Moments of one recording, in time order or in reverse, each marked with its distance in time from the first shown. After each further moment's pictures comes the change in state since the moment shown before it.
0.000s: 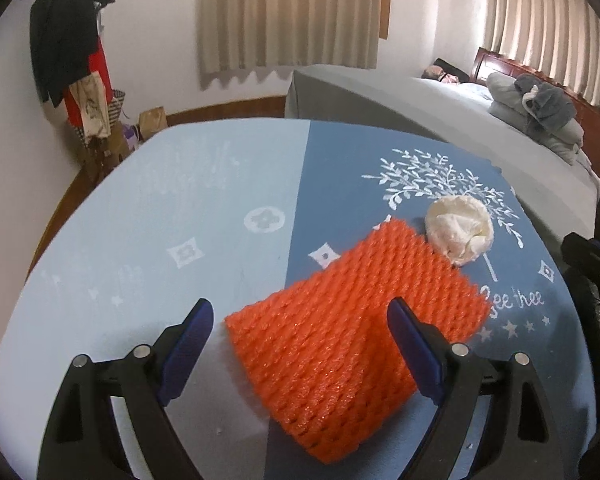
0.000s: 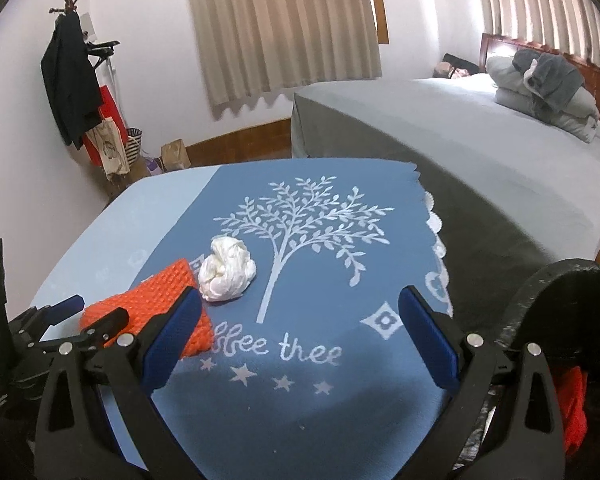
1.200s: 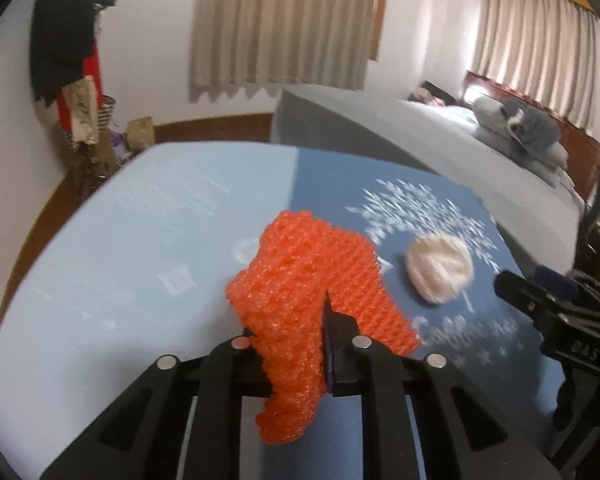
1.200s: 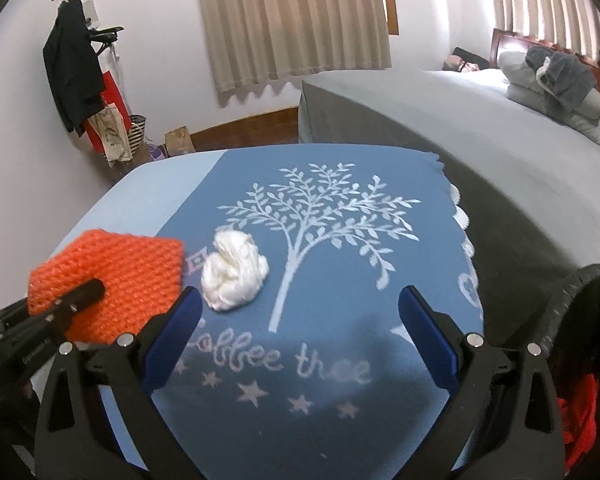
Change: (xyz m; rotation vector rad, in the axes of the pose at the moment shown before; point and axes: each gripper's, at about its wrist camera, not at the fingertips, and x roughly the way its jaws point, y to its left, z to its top) left arm -0.015 0.006 0.015 -0.039 -0.085 -0.062; right arm 0.030 0.015 0.005 -0.026 0.028 0.022
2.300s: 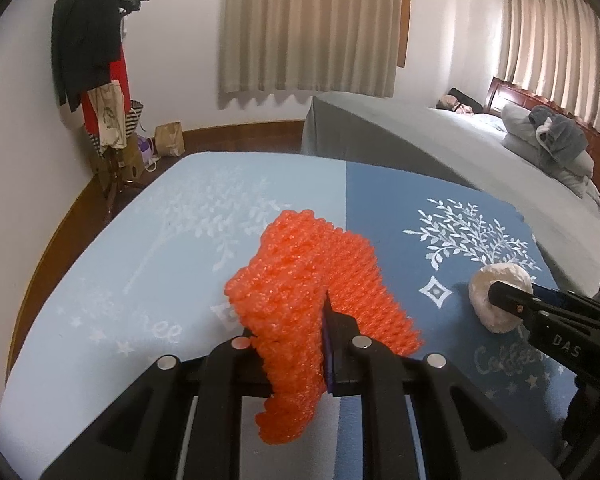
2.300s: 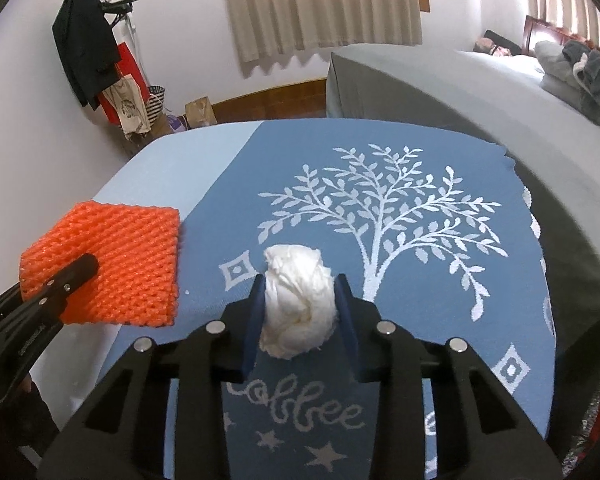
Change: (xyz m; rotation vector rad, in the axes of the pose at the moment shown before) left arm 0.013 0.028 0.013 -0.013 -0.023 0.090; right arm 0.041 0.034 0.017 -0.036 0.105 0.067
